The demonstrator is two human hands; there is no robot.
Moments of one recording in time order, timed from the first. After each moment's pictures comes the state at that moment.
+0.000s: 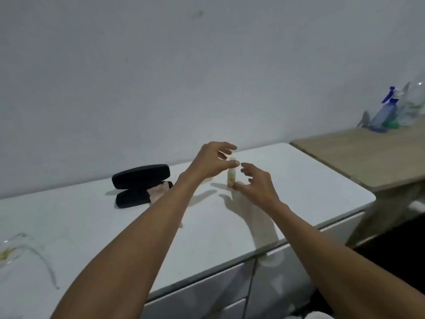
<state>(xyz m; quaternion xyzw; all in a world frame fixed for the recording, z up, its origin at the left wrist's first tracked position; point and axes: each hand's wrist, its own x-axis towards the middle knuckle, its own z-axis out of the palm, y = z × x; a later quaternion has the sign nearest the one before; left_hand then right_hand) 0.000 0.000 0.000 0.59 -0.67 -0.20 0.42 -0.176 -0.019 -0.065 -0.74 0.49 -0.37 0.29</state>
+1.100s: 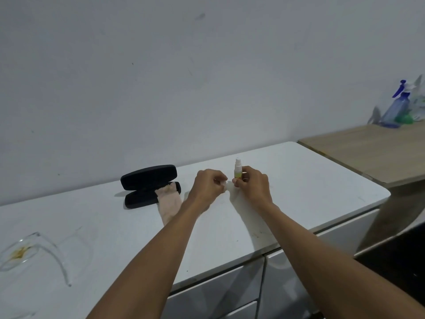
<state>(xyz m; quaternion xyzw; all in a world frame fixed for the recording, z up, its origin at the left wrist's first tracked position) 0.009 0.022 -0.074 0.66 -0.57 -0.21 0.45 -0.146 -0.018 -0.078 -0.70 0.52 -0.40 0.29</state>
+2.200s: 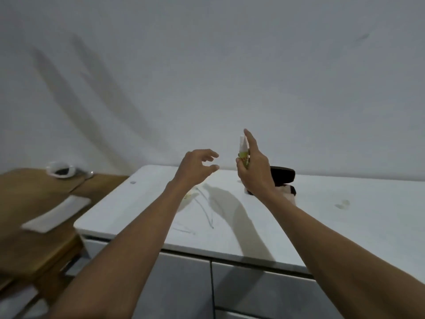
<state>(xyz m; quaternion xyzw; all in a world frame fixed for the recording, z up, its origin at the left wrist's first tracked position) 0.228 0.282 0.018 0.77 -0.45 0.03 0.45 0.082 0.153 0.006 -0.82 0.16 -0.46 0.29</state>
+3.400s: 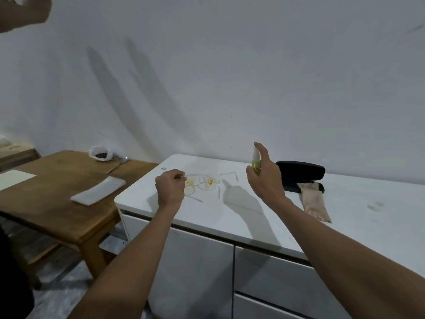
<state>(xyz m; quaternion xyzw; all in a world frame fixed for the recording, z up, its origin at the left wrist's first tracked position) 0.250 0.402 -0.057 0.80 -0.17 0.20 0.54 0.095 0.202 -0.023 -0.83 0.19 -0.40 0.34</state>
